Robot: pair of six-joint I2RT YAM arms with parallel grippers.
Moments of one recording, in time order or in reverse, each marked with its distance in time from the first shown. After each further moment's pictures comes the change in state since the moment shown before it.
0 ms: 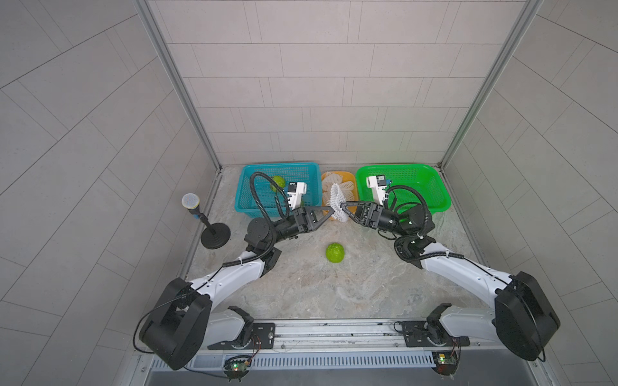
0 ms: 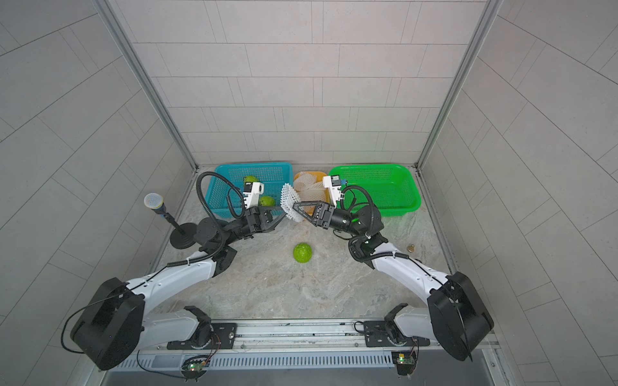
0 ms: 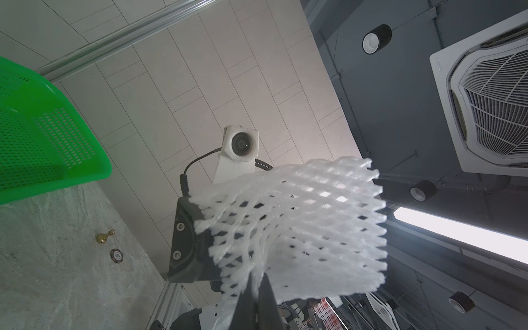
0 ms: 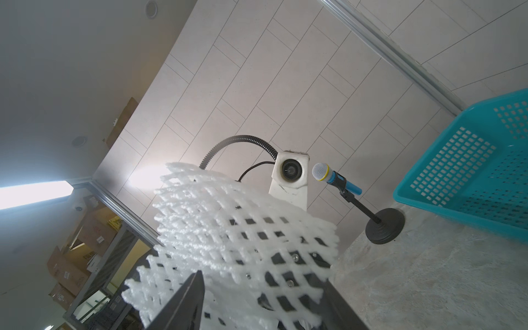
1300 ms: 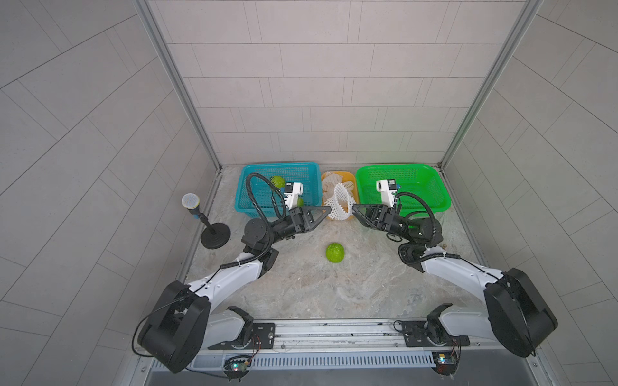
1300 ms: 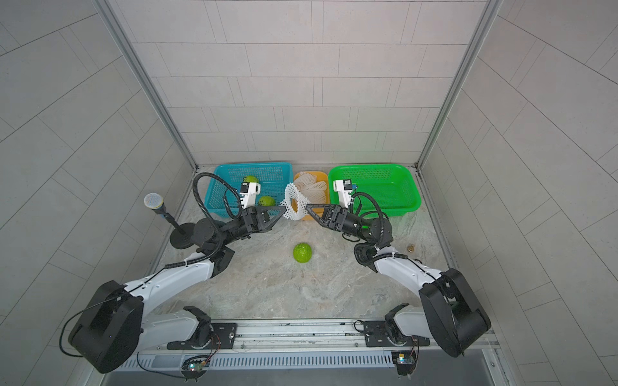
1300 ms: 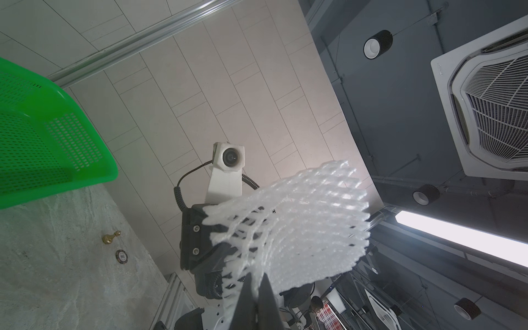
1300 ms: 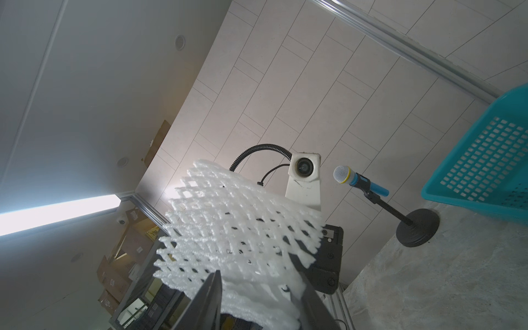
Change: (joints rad) left arm 0.027 -0.014 -0.020 0.002 0.008 -0.008; right arm -0.080 0.017 -0.129 0.309 -0.050 0.237
